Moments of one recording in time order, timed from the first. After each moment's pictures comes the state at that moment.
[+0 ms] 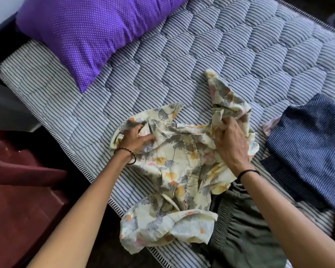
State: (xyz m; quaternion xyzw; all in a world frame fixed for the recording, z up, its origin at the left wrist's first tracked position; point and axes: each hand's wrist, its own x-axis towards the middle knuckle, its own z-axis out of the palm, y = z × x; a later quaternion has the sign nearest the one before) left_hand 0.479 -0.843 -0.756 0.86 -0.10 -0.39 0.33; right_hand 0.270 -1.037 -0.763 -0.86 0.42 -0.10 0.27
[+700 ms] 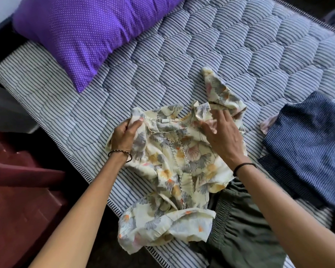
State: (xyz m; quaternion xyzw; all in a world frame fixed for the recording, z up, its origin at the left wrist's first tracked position) left_hand 0.480 -0.837 -0.745 0.82 0.00 -0.29 0.49; right_hand 0.286 -1.045 -0.763 -0.89 0.36 -0.10 0.25
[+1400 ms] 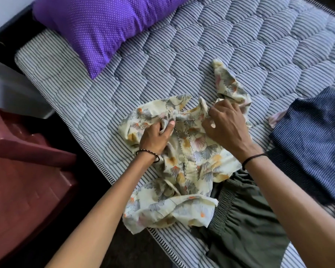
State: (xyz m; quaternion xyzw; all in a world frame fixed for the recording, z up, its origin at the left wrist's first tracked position) left_hand 0.413 -0.853 -0.736 0.89 -0.17 -0.28 0.33; right_hand 0.287 -1.037 -0.732 -0.97 0.19 -0.10 0.13
